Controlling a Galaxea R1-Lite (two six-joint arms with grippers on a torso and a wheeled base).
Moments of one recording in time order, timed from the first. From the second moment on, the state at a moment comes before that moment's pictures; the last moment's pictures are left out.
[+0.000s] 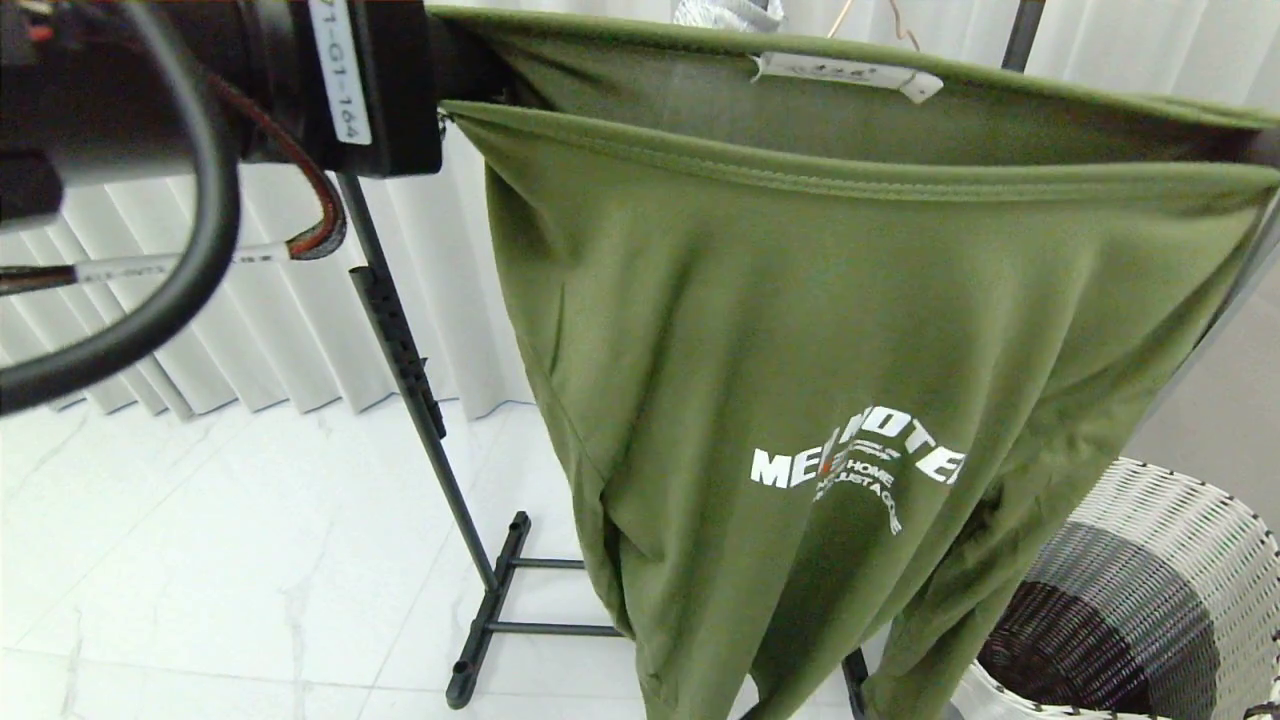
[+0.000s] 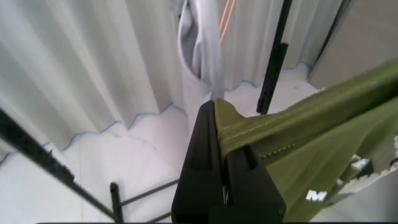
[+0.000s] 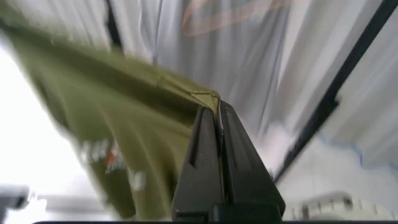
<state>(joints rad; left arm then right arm) -0.97 1.39 -1.53 0.22 0.49 0.07 0.82 1.10 -1.34 0.31 -0.18 0.02</state>
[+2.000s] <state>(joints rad) -1.13 1.31 -1.63 0.67 0.49 -0.05 0.90 1.30 -1.40 0.10 -0.05 -0.01</state>
